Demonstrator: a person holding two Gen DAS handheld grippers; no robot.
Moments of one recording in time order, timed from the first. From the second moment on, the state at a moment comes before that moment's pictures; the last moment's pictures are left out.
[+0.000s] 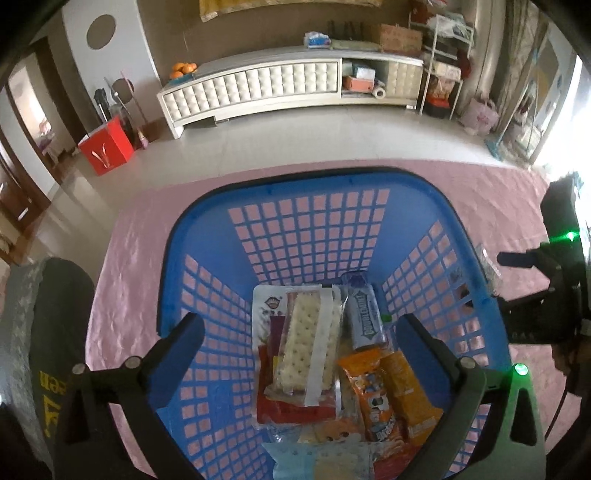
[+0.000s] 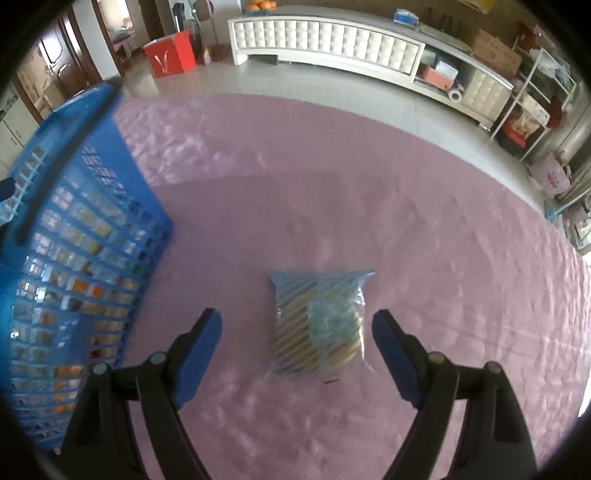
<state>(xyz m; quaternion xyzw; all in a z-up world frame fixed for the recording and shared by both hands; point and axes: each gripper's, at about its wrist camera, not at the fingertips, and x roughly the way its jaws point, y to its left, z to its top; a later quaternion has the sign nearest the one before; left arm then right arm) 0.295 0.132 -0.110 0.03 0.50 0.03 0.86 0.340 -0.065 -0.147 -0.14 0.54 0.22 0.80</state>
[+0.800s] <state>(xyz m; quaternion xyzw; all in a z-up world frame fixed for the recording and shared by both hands) 0.266 0.117 -0.082 0.01 0.48 0.01 0.88 0.277 -0.070 -0.101 -0.09 0.50 0.24 0.83</state>
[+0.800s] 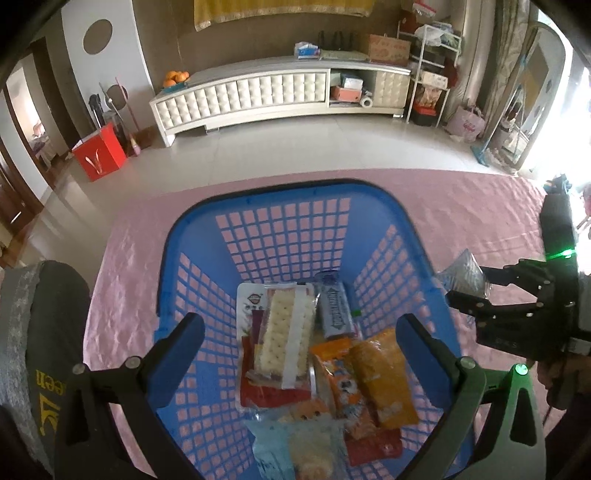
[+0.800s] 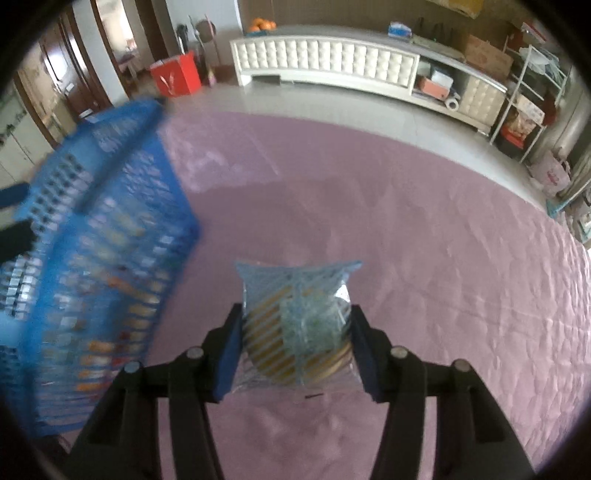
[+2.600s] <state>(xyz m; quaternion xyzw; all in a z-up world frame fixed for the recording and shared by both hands) 0.200 0.212 -0.063 -0.02 0.44 0.04 0.90 0.246 0.088 -0.062 -0.19 0.46 0.33 0.80</state>
